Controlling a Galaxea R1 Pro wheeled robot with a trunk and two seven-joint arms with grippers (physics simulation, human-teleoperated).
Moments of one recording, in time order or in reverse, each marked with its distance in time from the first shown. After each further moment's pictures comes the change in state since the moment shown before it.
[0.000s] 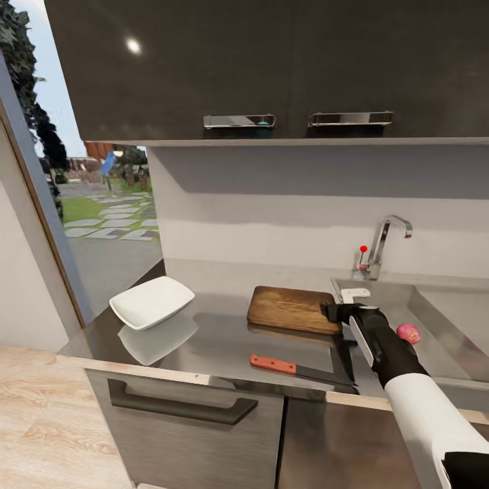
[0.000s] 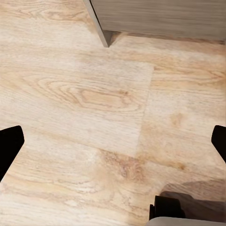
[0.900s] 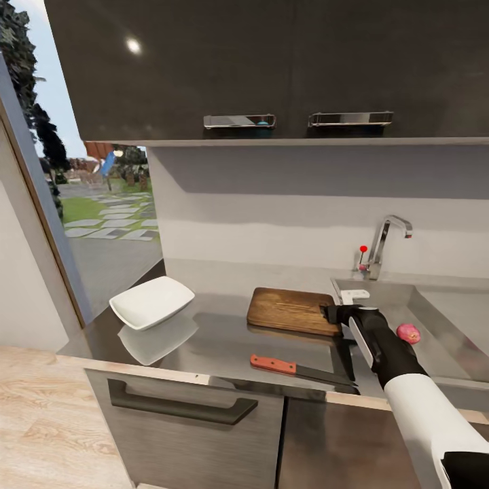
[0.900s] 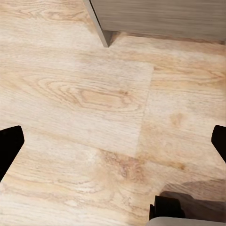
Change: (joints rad) left arm 0.000 0.000 -0.001 0.000 0.000 0.000 0.000; right arm 0.000 0.001 0.001 0.011 0.001 0.000 0.002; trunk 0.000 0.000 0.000
